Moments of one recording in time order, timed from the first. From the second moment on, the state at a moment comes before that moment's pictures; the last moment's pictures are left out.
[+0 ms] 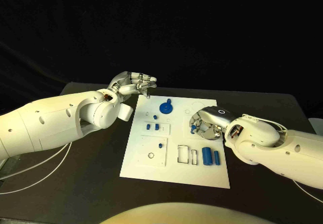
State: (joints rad) left arm 1.23 -0.85 -0.07 1.47 -0.13 -0.27 0.32; left_hand 1.39 -0.22 0.53 0.09 0.23 0.93 0.19 0.21 0.28 1.10 0.12 0.26 0.18 1.10 0.04 1.06 0.44 0.17 0.96 0.13 0.90 0.63; right arm 1.15 -0.83 -0.13 1.65 -1.66 -0.33 -0.17; right_hand 1.36 -0.13 0.64 0.05 0.05 1.05 0.13 0.22 0.38 1.25 0.05 0.19 0.14 1.47 -0.02 1.39 1.18 0.04 1.47 0.08 1.43 1.31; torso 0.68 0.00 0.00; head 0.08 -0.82
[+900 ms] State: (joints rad) left arm 1.23 -0.84 -0.07 1.46 -0.13 -0.26 0.32; left_hand 1.39 -0.22 0.53 0.09 0.23 0.93 0.19 0.21 0.28 1.10 0.12 0.26 0.18 1.10 0.04 1.06 0.44 0.17 0.96 0.13 0.90 0.63; right arm 1.16 -0.77 -0.12 1.83 -1.63 -0.45 -0.17; right_hand 1.32 -0.14 0.65 0.04 0.05 1.05 0.12 0.22 0.38 1.25 0.05 0.17 0.15 1.47 -0.02 1.39 1.17 0.04 1.47 0.08 1.43 1.31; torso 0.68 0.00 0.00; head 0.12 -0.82
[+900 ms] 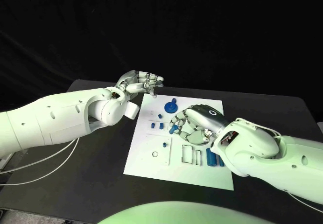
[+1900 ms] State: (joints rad) left arm 1.23 -0.82 -0.07 1.45 -0.13 -0.25 0.31; left_hand 1.39 -0.22 0.53 0.09 0.23 0.93 0.19 0.21 0.28 1.09 0.11 0.26 0.18 1.10 0.04 1.06 0.44 0.17 0.96 0.13 0.90 0.63; right arm 1.04 -0.59 -0.15 1.68 -1.62 -0.41 -0.13; right_hand 1.32 -0.14 0.64 0.04 0.05 1.05 0.12 0.22 0.38 1.25 0.05 0.17 0.15 1.47 -0.02 1.39 1.17 0.04 1.47 0.08 1.42 1.31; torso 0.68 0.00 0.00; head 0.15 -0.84
